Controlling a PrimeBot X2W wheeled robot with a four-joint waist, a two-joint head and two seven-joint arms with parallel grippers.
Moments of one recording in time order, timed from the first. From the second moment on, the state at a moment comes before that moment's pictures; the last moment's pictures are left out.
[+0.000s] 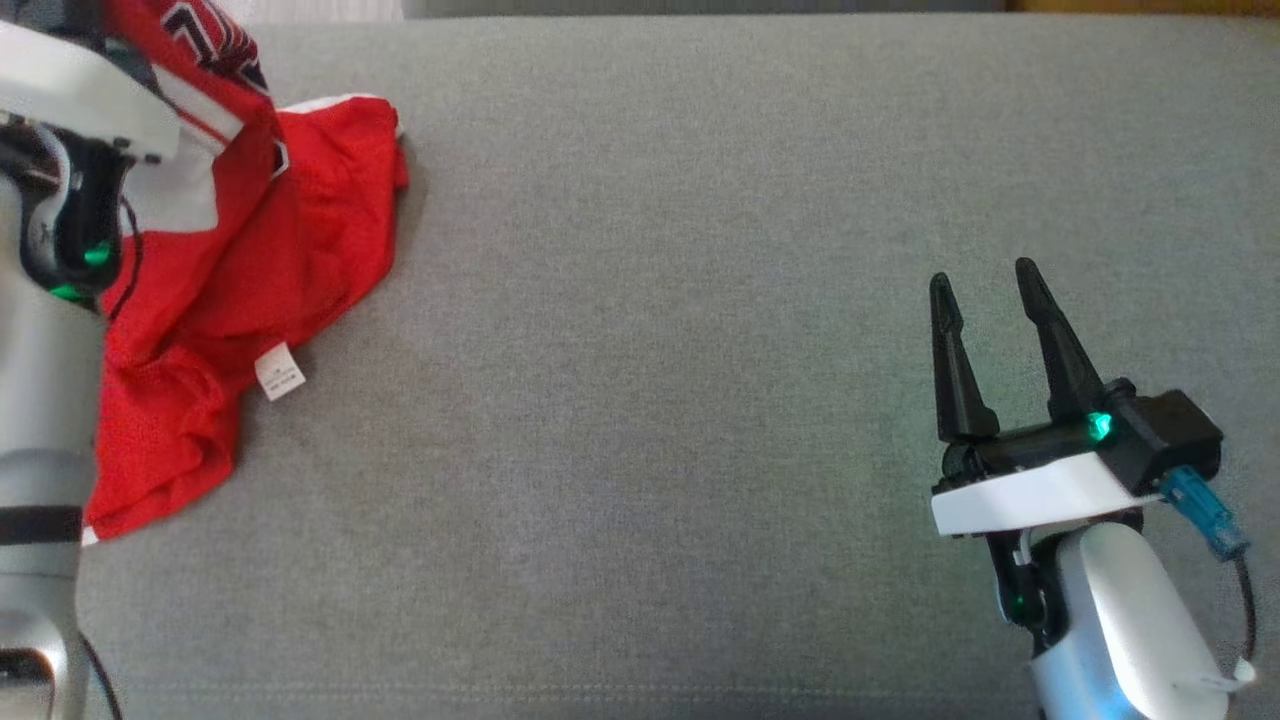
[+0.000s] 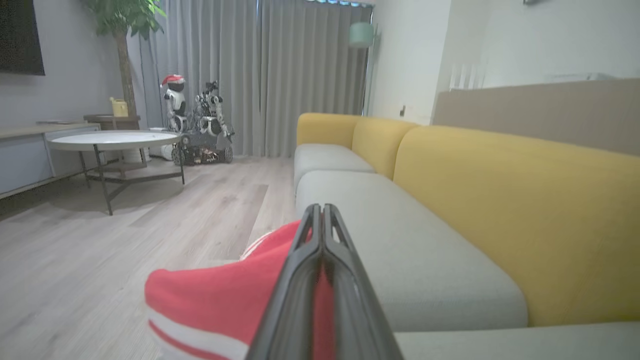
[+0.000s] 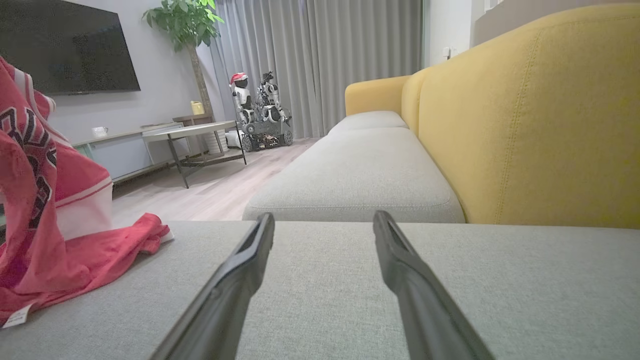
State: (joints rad) left arm -0.88 0.37 -0.26 0.58 -0.52 -0.08 -0.16; right arm -0.19 -0.05 0.11 0.19 0.13 0.13 -0.26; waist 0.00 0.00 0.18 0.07
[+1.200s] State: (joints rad) left arm -0.94 0.03 -0.49 0.19 -0.61 0.08 -0.07; right arm -0.22 -0.05 0.06 0.13 0.20 0.13 -0.26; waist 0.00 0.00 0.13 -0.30
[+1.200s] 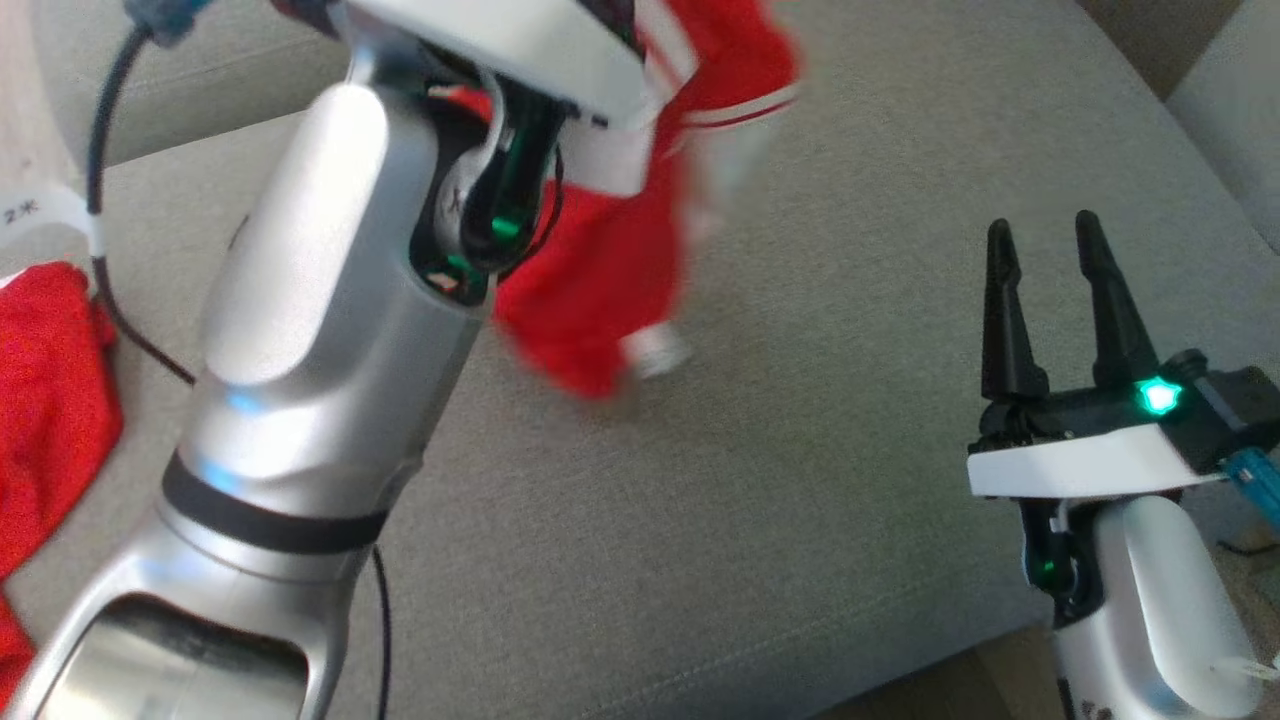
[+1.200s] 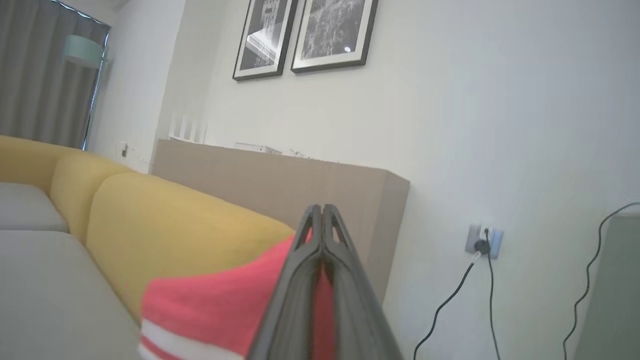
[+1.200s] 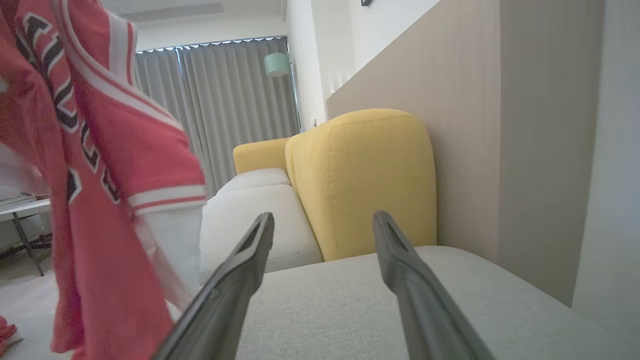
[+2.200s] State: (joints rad) left arm -0.76 0.20 -0.50 0.87 -0.59 0.13 -0.24; right arm -0.22 -0.05 0.03 0.13 0.17 0.13 -0.26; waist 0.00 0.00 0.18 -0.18
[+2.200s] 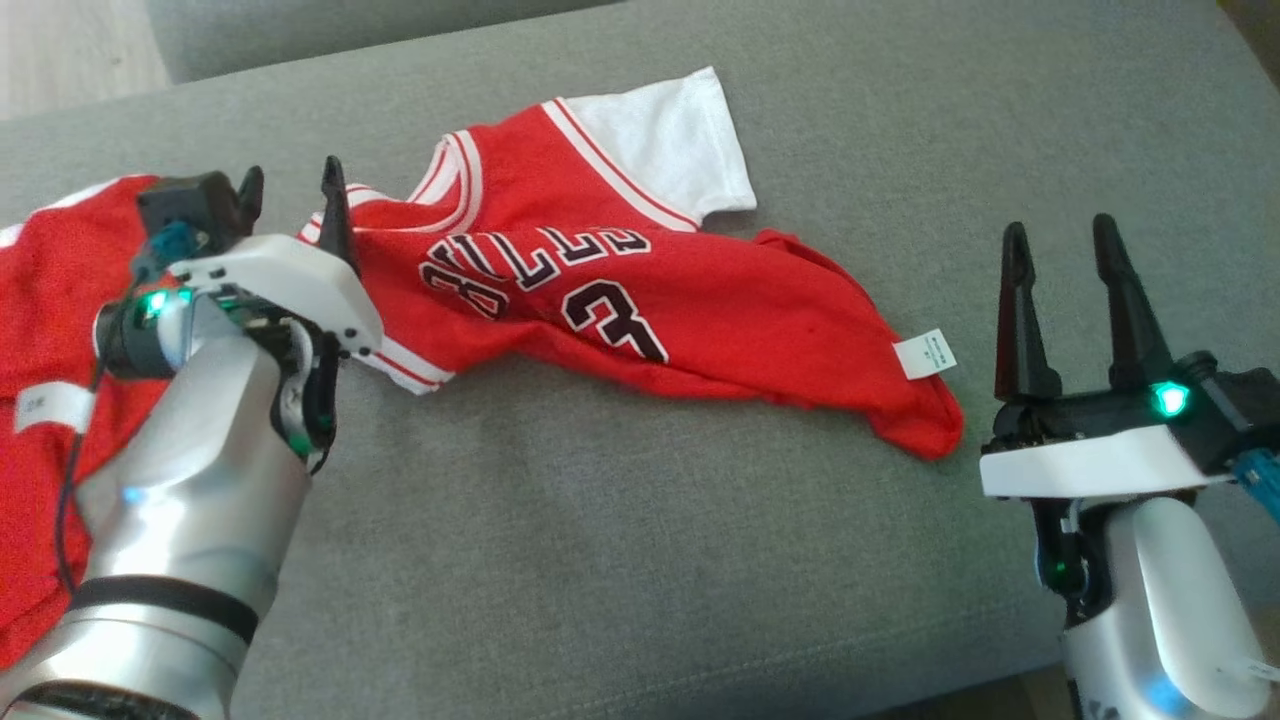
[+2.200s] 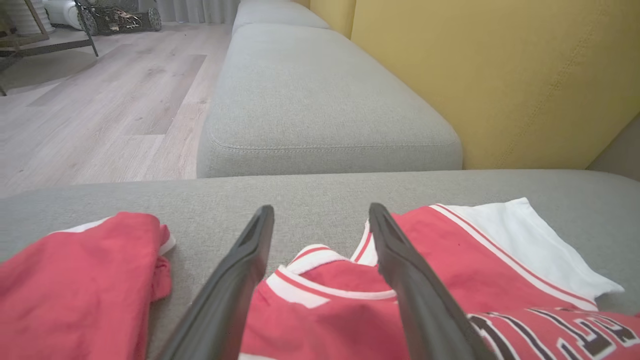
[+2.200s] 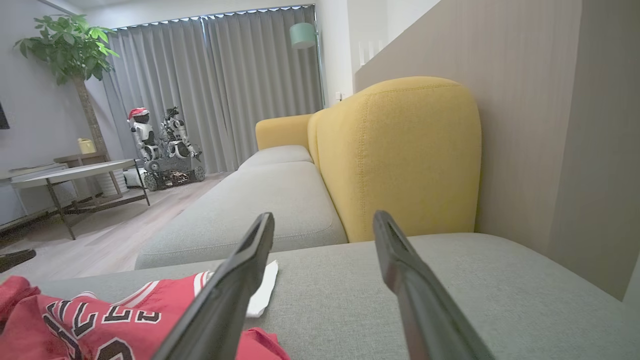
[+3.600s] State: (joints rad) left arm -0.14 0.04 -0.21 0.18 -0.37 0.03 -0.26; right arm -0.48 -0.05 -0.13 0.53 0.22 0.13 -0.03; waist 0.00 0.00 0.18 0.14
